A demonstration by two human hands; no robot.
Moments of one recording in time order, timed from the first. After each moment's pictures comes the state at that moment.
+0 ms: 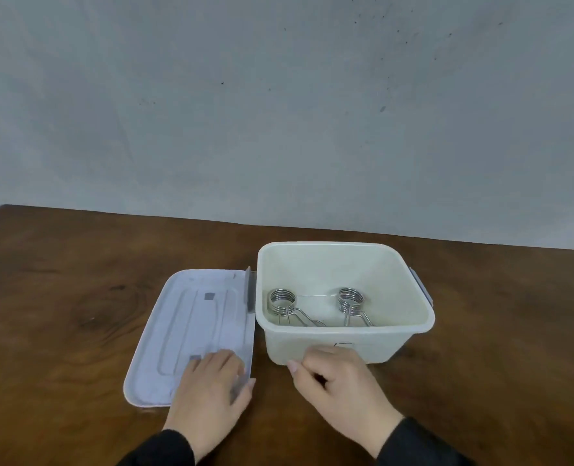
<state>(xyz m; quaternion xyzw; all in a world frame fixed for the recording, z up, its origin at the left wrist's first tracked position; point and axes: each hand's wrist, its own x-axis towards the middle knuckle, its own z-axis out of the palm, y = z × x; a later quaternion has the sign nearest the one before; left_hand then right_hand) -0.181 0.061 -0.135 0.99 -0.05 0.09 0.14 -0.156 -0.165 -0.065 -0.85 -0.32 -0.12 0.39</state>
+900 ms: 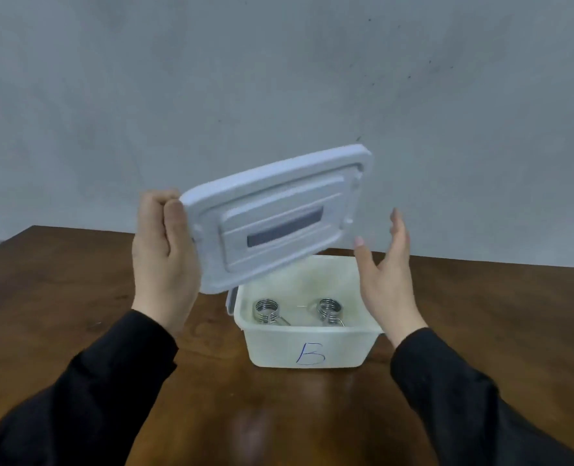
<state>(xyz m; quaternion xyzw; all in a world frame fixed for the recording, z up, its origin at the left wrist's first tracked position) -0.182 0.007 0.107 0.75 -0.01 0.48 0.45 -0.102 -0.239 0.049 -0.79 -0.09 -0.19 0.57</state>
